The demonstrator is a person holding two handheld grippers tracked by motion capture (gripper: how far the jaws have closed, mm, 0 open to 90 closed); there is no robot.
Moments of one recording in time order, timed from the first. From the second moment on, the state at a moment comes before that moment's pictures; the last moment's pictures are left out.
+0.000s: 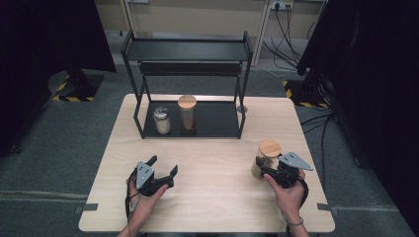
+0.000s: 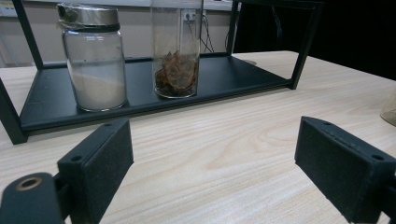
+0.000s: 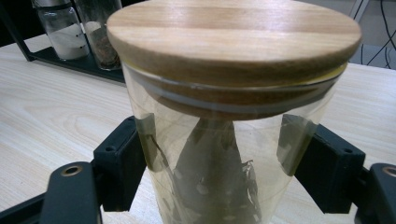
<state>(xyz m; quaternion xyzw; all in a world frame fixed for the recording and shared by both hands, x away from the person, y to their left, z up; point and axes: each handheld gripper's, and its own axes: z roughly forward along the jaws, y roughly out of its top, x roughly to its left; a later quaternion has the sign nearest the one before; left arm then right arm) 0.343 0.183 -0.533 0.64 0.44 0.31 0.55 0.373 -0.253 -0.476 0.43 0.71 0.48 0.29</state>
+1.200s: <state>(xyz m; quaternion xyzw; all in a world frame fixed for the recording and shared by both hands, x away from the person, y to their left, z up) 0.342 0.183 -0.533 0.64 0.43 0.31 0.55 0.393 -0.208 -0.445 0.39 0.71 0.52 0.28</state>
